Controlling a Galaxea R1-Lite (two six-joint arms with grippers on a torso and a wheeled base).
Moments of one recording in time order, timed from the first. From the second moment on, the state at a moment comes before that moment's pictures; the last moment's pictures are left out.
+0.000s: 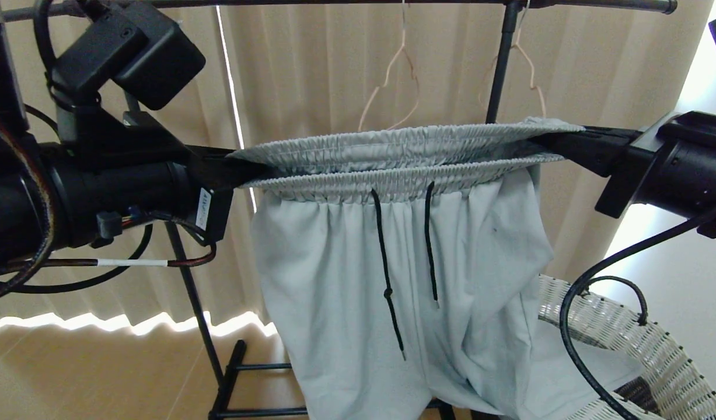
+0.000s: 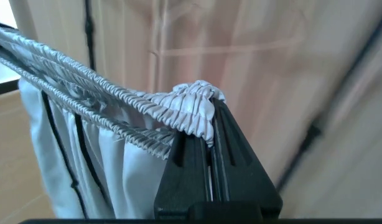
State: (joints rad) left arm -0.60 1.37 -1.08 -0.11 0.07 0.41; right arm 0.49 1.33 -0.91 -0.45 0.10 -0.04
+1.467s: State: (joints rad) left arm -0.50 1.25 -1.10 -0.08 0.07 0.38; right arm 0.63 1.47 -1.05 -0.65 0.15 -0.02
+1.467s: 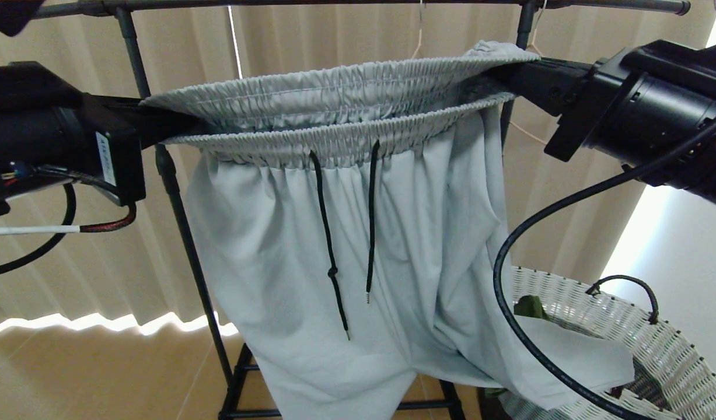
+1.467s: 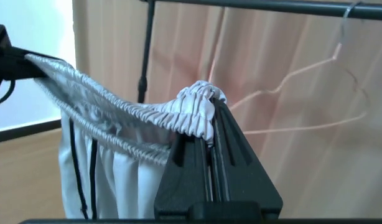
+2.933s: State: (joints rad) left arm -0.65 1.31 -1.09 -0.10 0.07 0.32; right arm 0.49 1.40 -0.94 -0.64 0.14 -0.03
